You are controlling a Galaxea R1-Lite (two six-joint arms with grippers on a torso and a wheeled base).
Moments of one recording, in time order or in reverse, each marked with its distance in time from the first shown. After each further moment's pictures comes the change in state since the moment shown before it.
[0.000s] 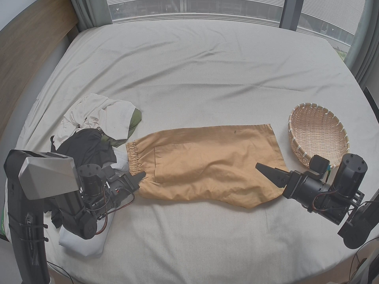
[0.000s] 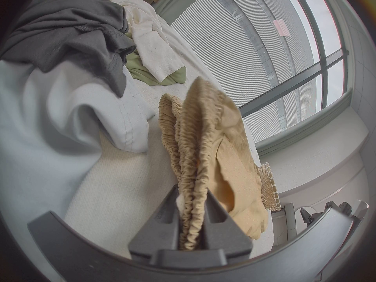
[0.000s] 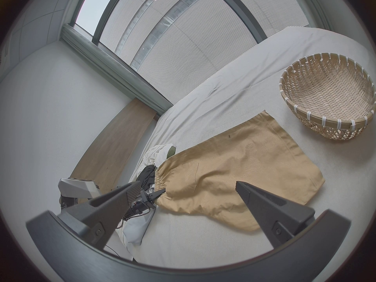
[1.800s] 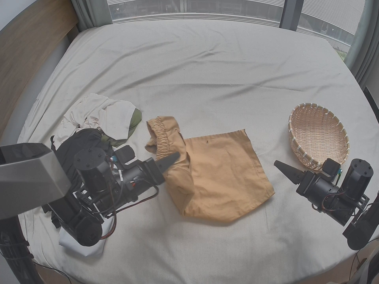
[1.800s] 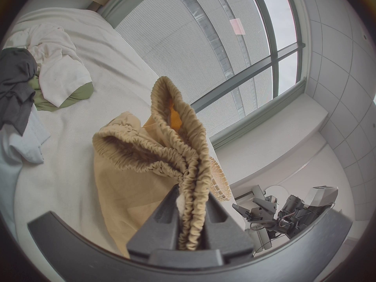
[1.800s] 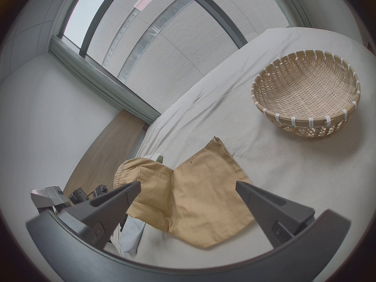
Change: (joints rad) left arm -0.281 -0.231 -0.021 -0.001 -0.048 0.044; right arm -0.131 0.024 0.113 -0.139 -0.002 0.080
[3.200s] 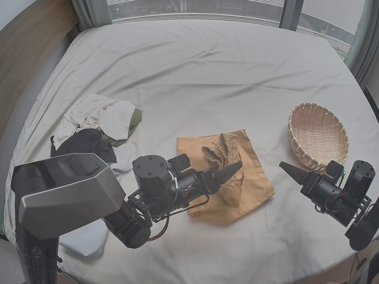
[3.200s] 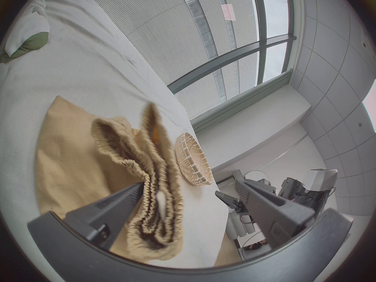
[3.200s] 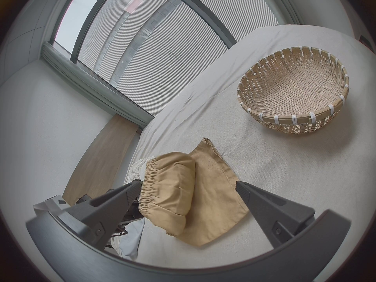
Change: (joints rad) left arm -0.158 0.199 -0.288 0.116 0.036 0.018; right arm -0.020 -0.006 0.026 0.000 0.001 0.031
